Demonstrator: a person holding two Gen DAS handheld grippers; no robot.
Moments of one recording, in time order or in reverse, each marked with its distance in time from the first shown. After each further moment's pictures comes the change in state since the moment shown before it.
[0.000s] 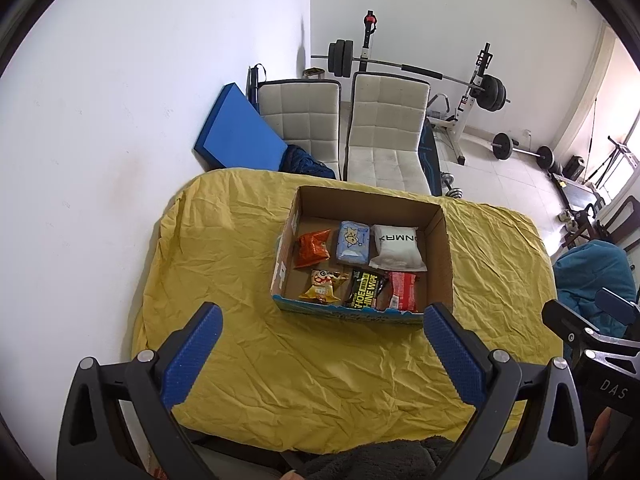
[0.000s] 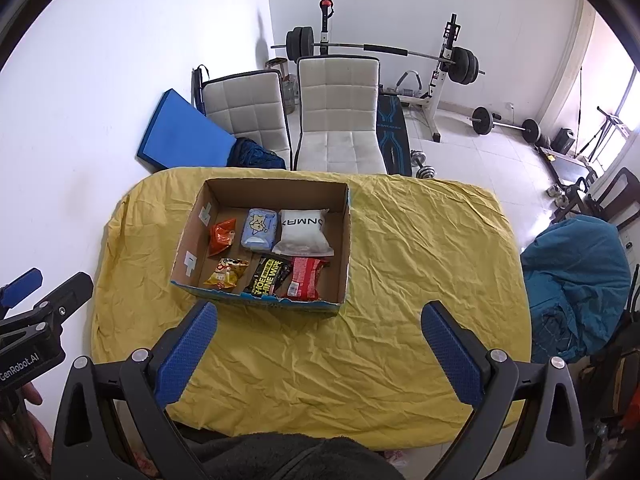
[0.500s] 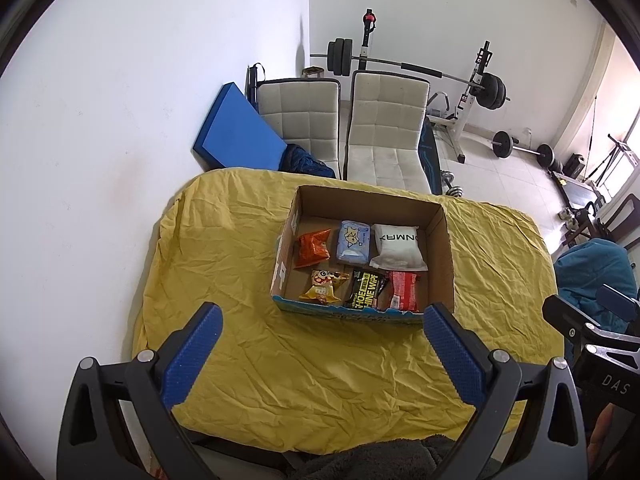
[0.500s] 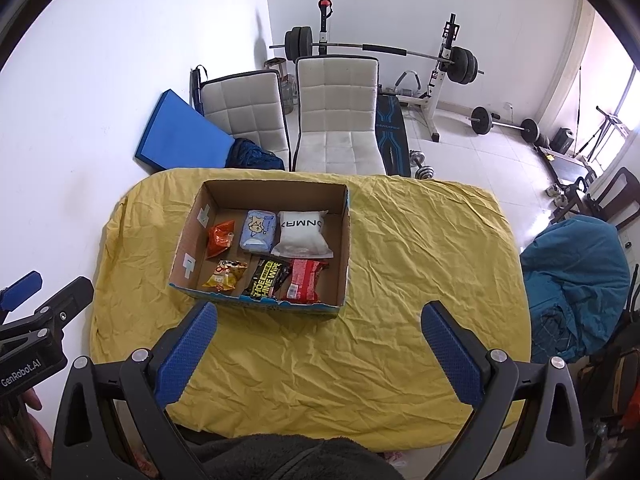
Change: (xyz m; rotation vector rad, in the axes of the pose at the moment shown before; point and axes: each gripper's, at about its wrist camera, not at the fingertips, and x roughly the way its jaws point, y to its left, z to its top) left arm 0.002 0.000 0.002 0.006 0.007 -0.001; right arm 0.001 -0.002 0.002 0.006 -0.003 -0.002
